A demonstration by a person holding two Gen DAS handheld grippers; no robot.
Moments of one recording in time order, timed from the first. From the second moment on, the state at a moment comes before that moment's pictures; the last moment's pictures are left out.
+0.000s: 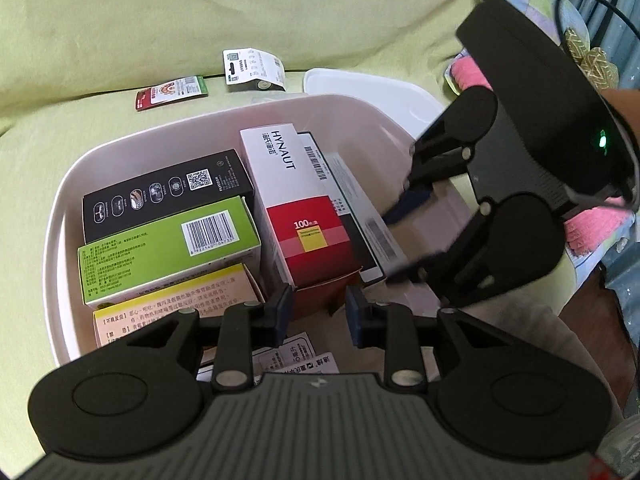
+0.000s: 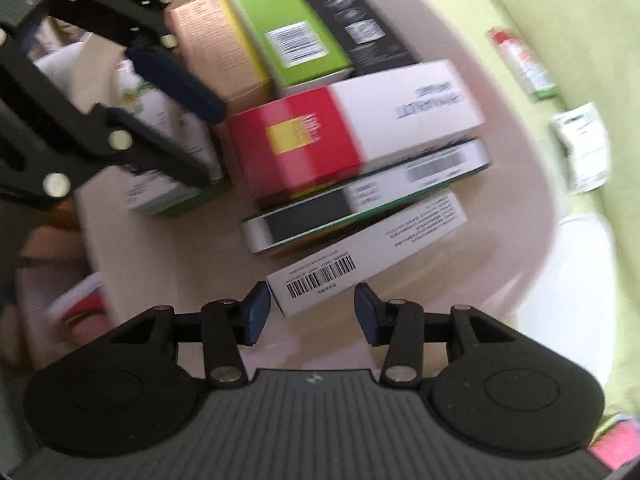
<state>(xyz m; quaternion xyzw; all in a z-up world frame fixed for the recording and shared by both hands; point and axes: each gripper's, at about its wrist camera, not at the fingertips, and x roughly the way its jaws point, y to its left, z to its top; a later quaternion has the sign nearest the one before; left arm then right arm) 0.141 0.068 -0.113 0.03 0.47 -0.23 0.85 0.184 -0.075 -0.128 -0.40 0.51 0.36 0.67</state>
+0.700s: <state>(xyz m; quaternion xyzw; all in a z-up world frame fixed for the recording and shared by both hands) 0.145 0.064 -0.119 0.05 0.47 -0.22 0.85 0.172 -0.091 -0.130 -0.36 0.47 0.34 0.73</state>
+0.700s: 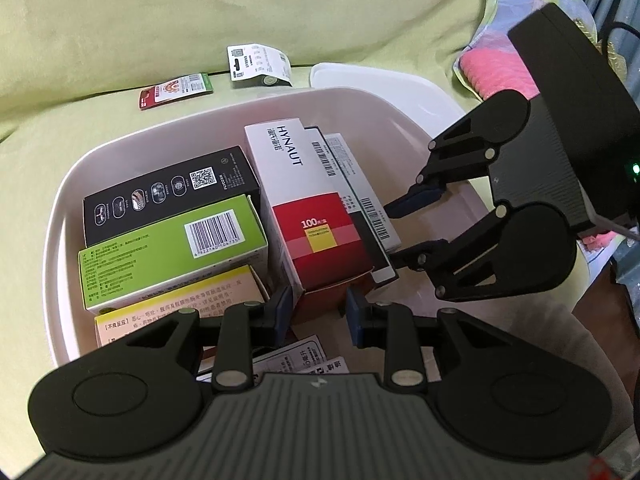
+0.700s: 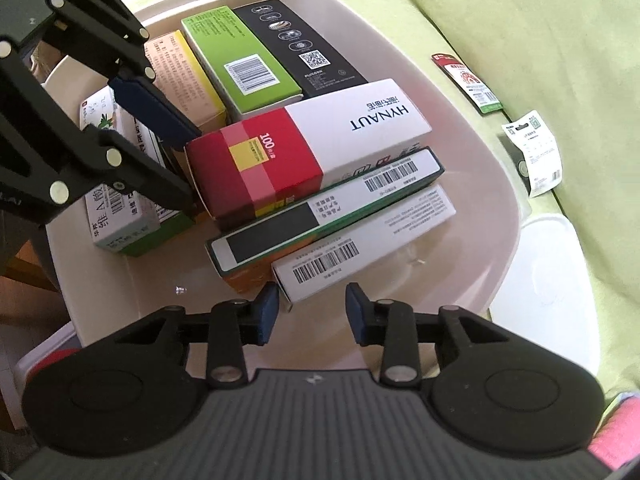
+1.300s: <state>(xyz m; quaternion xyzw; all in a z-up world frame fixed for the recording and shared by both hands) 0.131 0.059 -0.102 0.04 0.46 -0.19 0.87 0.142 -0.147 -0.092 -0.10 0.45 0.27 0.85</state>
